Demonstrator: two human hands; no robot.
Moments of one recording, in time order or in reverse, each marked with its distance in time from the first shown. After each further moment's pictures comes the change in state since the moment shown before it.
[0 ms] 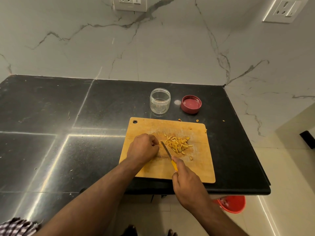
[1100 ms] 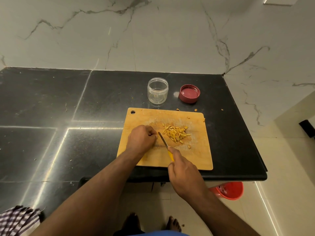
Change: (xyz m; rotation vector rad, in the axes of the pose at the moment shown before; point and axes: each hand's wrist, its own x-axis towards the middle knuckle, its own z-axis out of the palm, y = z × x) left_hand -0.003 -0.003 0.008 -0.076 0.022 -0.022; right_hand -0.007 -0.004 0.003 -0.045 0.039 -0.057
